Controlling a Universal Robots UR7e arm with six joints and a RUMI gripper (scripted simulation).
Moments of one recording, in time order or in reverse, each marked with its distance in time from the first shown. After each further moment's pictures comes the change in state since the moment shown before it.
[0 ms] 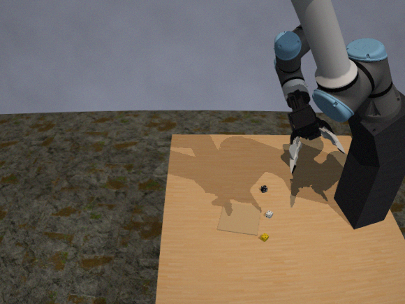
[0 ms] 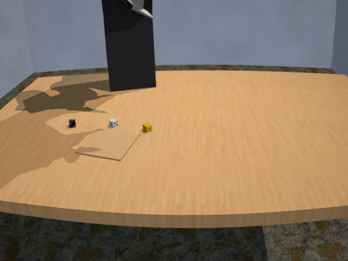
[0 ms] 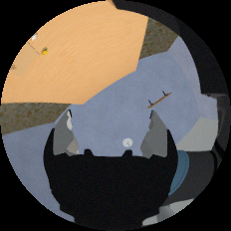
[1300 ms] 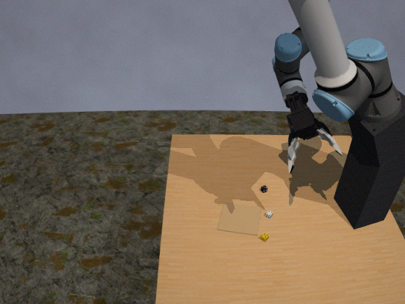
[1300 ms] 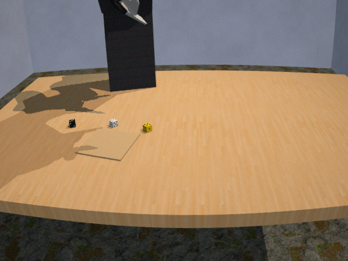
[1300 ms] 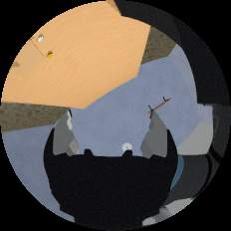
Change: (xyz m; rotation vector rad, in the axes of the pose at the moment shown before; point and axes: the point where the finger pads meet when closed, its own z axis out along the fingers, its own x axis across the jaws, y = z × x) arm -0.011 -0.023 -0.008 0.061 -0.012 -0.023
